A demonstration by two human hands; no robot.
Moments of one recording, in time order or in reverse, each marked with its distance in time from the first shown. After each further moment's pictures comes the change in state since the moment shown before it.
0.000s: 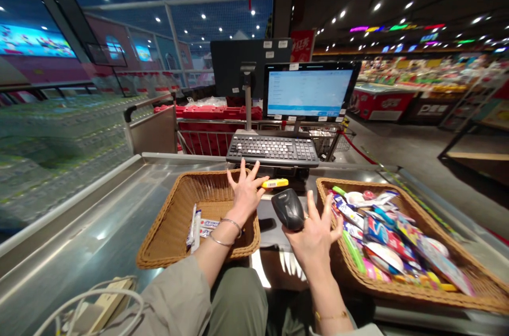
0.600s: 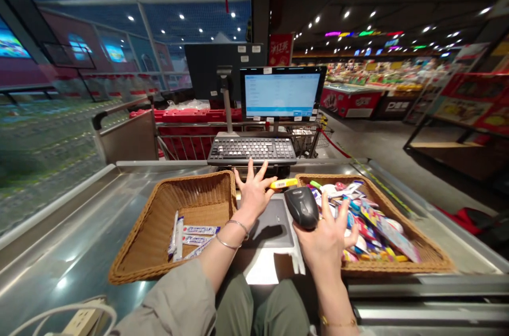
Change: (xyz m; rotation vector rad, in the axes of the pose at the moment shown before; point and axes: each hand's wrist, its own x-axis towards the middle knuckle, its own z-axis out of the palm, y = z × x) left_hand 0.011 0.072 0.010 -0.093 -0.019 0.123; right_hand 0.002 0.040 -0.044 -0.099 0.188 0.127
